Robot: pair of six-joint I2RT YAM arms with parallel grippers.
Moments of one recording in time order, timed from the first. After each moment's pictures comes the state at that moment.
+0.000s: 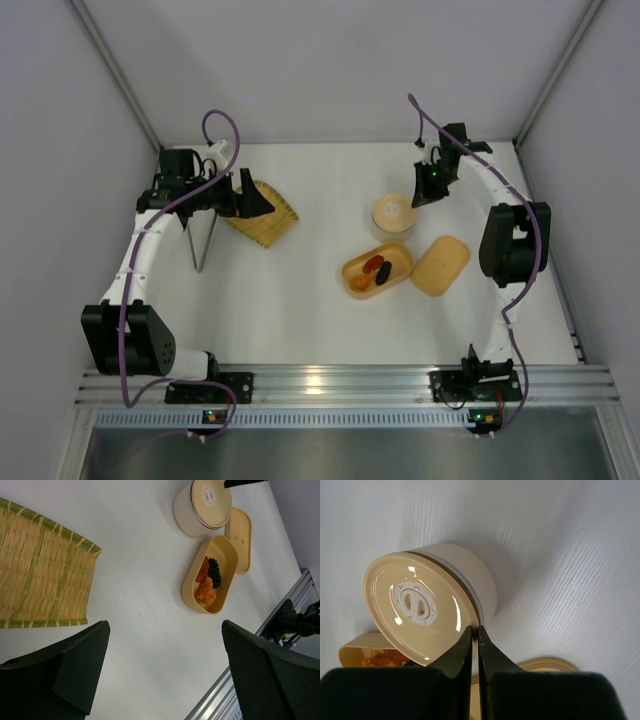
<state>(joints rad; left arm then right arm) -0.01 1.41 1.30 -0.61 0.80 -0.07 0.10 2.06 1.77 -0.86 -0.35 -0.04</state>
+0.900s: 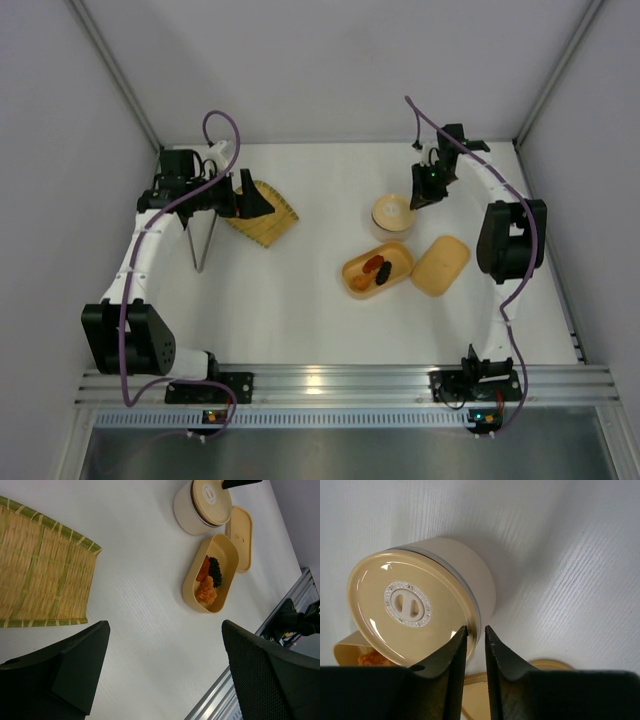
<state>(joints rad) -0.01 1.42 1.30 -0.61 0.80 -0.07 0.10 2.10 1.81 -0.89 -0.36 -0.07</state>
